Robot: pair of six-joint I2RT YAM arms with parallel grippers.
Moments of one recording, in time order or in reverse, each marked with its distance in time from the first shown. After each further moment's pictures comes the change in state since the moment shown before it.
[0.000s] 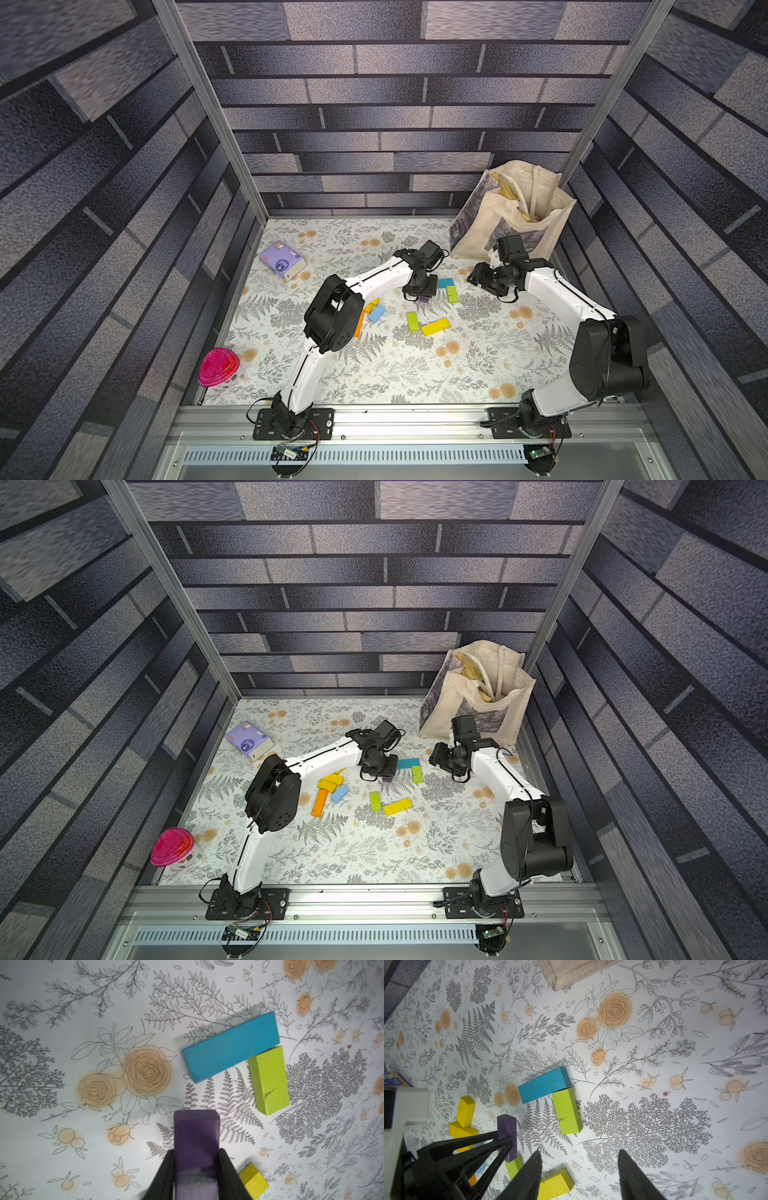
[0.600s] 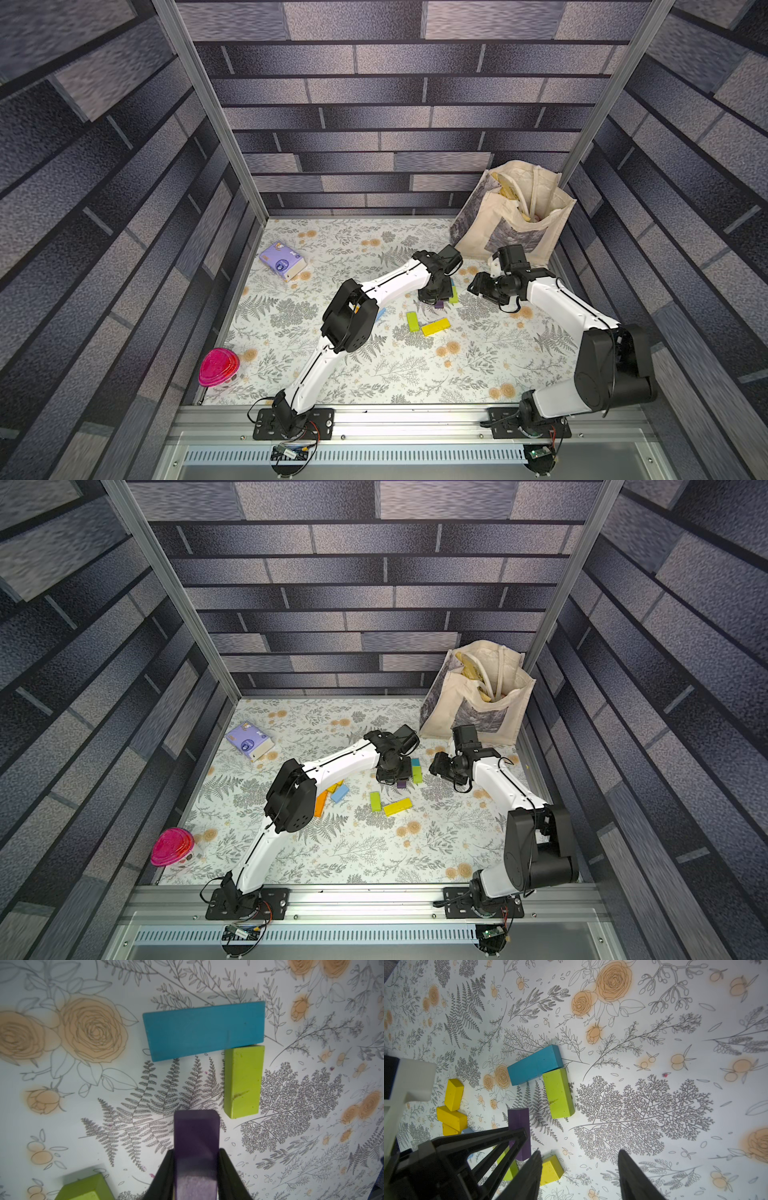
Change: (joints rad) left arm -0.081 0.138 0.224 -0.159 -0.023 -0.306; right arm 0.000 -0.061 -0.106 0.031 -0.023 -0.040
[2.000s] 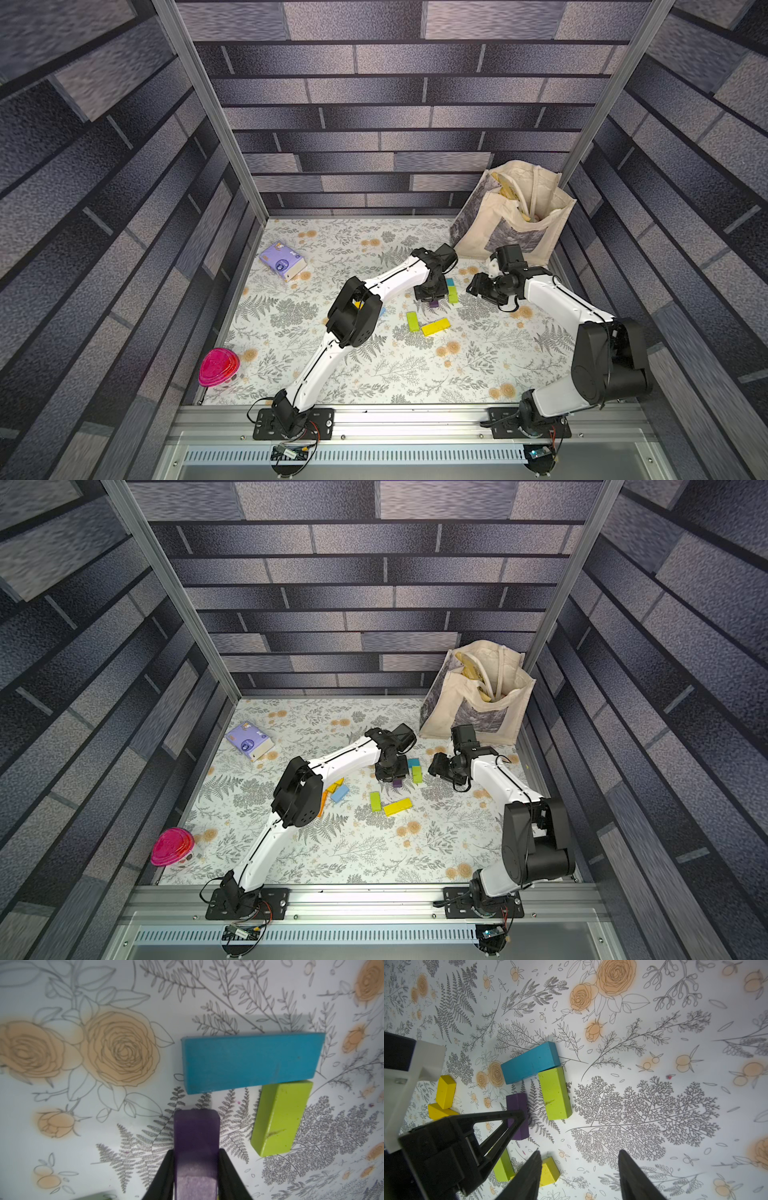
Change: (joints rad) left arm 0.037 0.090 0.087 -0.051 0.021 -0.035; right arm 0.000 0.040 0.010 -0.001 -0.003 -0.022
